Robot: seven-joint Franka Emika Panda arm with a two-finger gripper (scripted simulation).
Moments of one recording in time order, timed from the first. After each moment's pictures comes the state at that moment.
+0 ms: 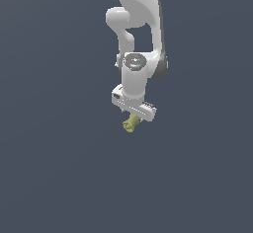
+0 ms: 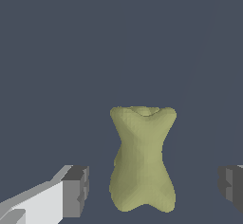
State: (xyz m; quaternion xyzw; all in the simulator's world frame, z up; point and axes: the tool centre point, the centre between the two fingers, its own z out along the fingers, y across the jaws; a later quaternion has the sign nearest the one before) arm -0.044 0.027 0.106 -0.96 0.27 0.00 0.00
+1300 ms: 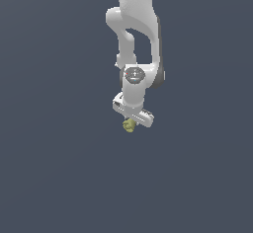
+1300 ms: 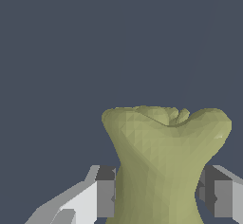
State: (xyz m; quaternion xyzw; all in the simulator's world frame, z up) arm -0.046 0.027 0.055 -0.96 0.28 0.00 0.00
